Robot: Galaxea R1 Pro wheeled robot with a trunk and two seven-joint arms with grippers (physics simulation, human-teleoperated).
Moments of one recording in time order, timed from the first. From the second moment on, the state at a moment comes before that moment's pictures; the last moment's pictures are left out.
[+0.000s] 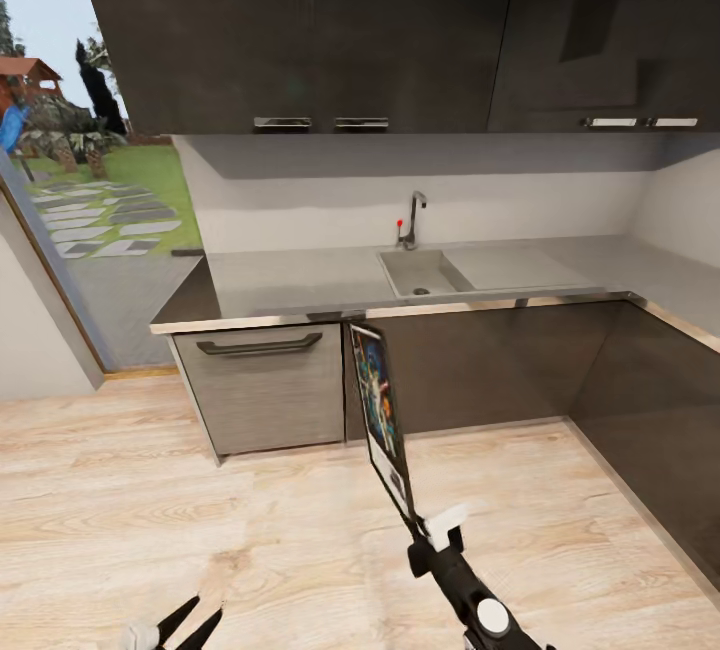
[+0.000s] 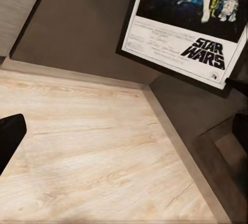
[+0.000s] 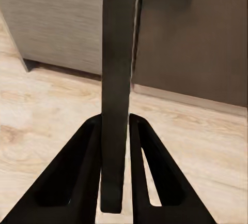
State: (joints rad) left arm -0.35 0.28 -0.66 -0.06 1.38 -0.49 -1.30; right arm -0.33 -0.01 0.42 -0.71 -0.06 -0.25 0.01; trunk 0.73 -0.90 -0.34
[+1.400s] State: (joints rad) left arm -0.30 0.33 -0.63 -0.03 1.38 -0.49 -1.40; right arm -0.32 -0.19 0.42 -0.87 -0.39 -0.20 0.71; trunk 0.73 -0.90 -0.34
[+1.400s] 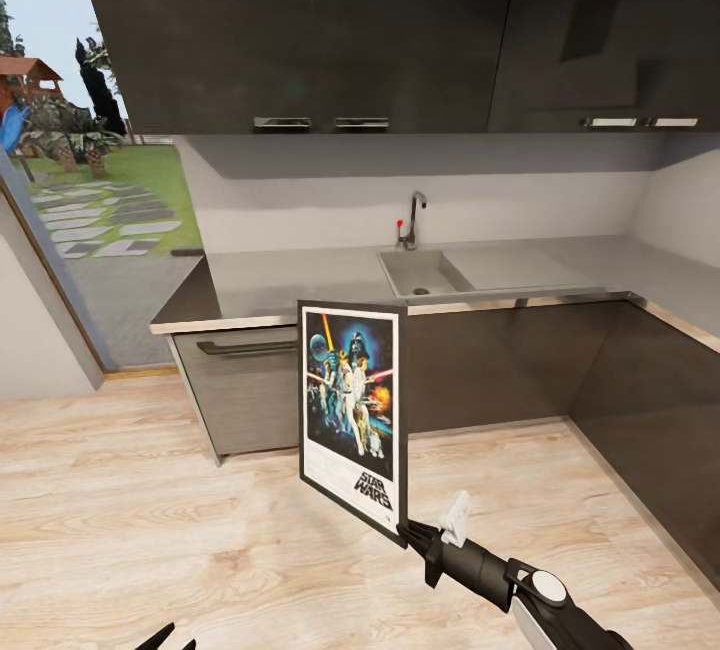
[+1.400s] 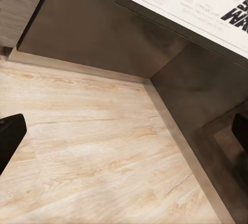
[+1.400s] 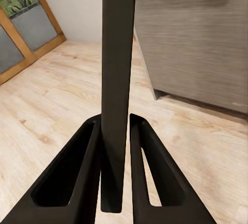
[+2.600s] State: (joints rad) left arm -0.30 0.32 -0.63 -0.03 1.38 -0.49 -1.38; right arm -0.32 -0.19 0.42 -0.87 -0.39 -0.16 0.71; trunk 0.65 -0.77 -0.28
